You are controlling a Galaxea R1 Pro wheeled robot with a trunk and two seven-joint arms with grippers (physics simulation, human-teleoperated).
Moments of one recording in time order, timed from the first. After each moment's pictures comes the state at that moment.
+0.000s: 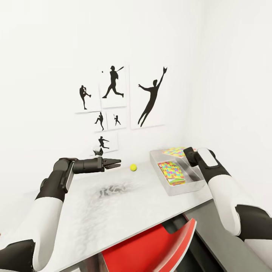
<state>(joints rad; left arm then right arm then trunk) -0.90 0.03 0.17 -0.95 -0.13 1.02 -1.56 -1.13 -0.08 -0.09 -0.56 -1.16 0.26 -0.57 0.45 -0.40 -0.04</state>
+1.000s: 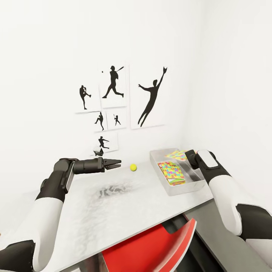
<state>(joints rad) -0.89 0.03 0.17 -0.95 -0.13 1.02 -1.56 -1.13 -0.09 -0.08 -0.52 -1.16 0.22 -0.60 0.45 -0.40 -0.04</state>
